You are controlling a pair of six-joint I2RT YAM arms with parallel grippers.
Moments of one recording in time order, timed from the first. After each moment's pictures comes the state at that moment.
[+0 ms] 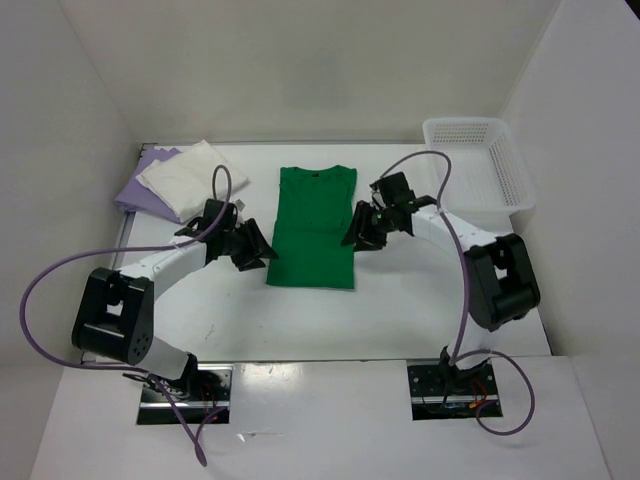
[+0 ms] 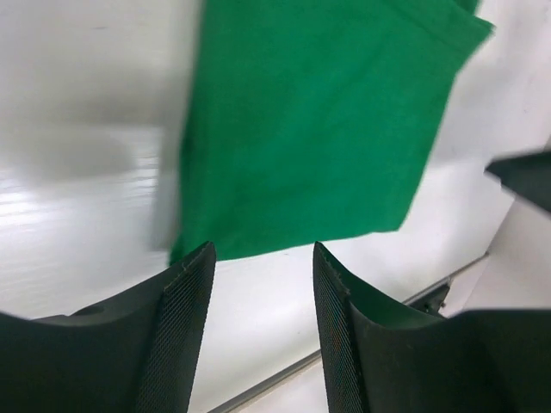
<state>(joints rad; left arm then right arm) -0.25 1.48 0.84 -0.28 0.39 -0.74 0.36 1.73 1.19 -0.46 -0.43 0.61</state>
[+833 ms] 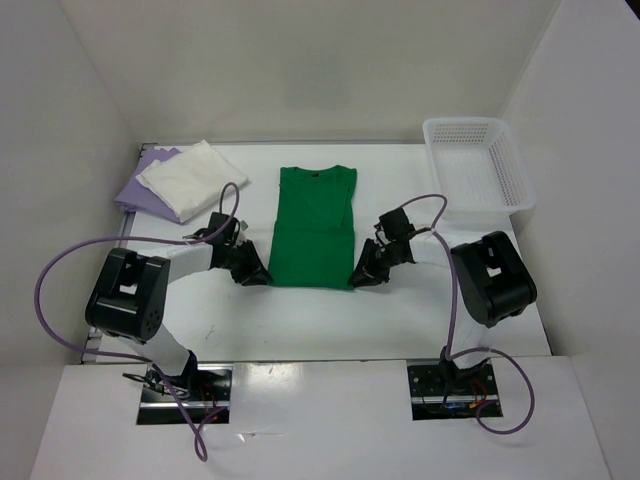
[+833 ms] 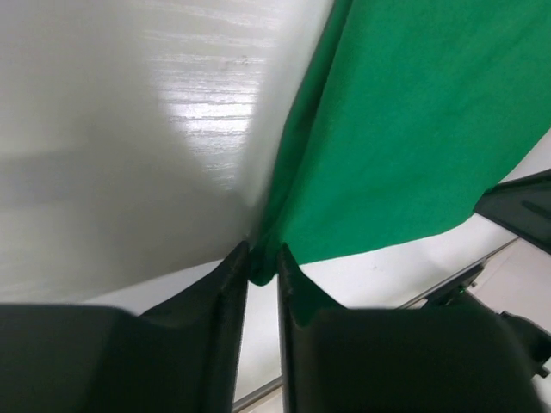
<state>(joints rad) -0.21 1.62 0.76 -0.27 0.45 -0.69 0.36 1.70 0.82 -0.27 -0.52 0.73</state>
